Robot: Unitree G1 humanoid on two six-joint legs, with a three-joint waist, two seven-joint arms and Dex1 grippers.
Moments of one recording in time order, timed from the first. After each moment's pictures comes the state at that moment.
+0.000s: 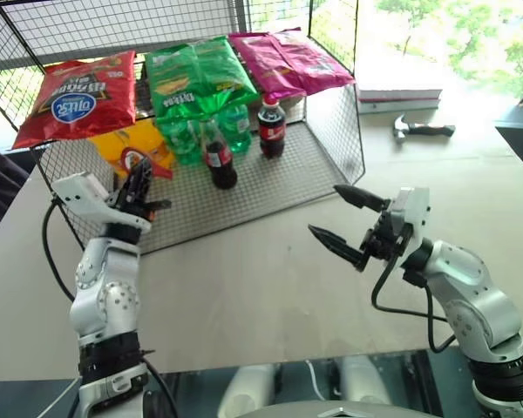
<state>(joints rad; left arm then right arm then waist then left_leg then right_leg) -0.22 0.31 0.47 -0.11 -0.79 0.25 -0.36 -0.15 -0.40 0.08 -0.52 0.51 0.33 0.69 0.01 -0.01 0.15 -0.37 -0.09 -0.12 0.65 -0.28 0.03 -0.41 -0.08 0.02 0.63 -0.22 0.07</state>
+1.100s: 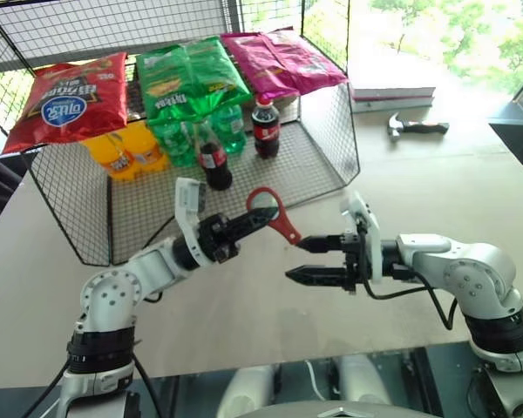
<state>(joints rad) -0.27 0.50 0.18 -0.20 -1.37 0.99 -0.67 -0.46 -0.41 0.12 -0.41 1.03 1.18 0.70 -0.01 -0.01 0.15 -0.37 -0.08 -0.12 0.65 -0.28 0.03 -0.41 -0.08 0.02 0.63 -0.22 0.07</state>
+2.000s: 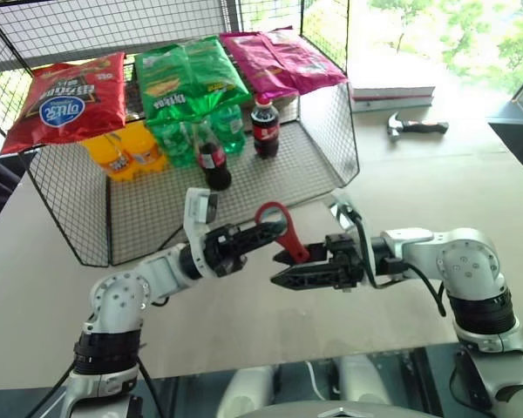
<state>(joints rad) -0.23 0.50 0.14 -0.23 -1.31 1.00 -0.82 -0.51 -0.39 0.10 -0.34 1.21 1.29 0.63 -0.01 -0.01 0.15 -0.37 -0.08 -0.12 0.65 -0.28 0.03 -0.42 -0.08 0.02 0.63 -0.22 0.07</state>
